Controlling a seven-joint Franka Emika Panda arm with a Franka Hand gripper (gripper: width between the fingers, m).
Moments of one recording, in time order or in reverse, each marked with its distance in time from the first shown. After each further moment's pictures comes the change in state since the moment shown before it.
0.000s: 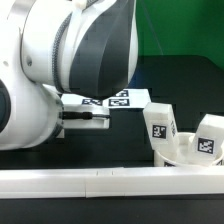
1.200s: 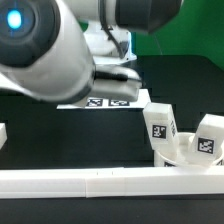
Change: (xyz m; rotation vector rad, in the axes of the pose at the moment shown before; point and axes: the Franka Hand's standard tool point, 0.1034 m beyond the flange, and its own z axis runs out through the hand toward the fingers) arm -0.053 -0.051 -0.051 -0.017 0.058 0.110
